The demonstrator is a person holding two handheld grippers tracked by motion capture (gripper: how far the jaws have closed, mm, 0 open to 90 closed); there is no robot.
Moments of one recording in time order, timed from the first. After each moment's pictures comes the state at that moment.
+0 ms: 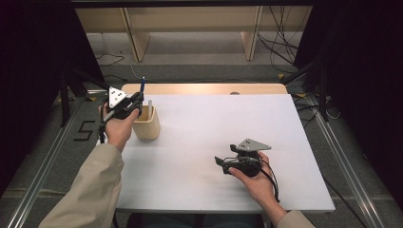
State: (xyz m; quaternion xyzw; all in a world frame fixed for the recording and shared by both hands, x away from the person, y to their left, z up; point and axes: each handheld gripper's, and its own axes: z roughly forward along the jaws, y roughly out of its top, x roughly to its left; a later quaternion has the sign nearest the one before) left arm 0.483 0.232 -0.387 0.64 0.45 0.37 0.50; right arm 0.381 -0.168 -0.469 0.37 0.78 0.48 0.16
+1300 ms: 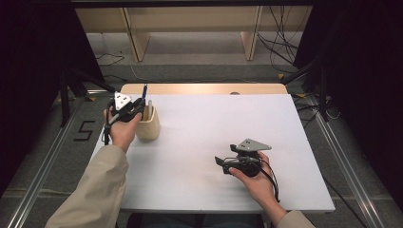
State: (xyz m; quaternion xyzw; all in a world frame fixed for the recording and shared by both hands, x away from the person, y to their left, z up) left arm 0.493 0.231 -0.413 0.66 0.46 0.36 0.47; right arm 0.381 -0.168 -0.469 0.37 0.78 0.48 0.16
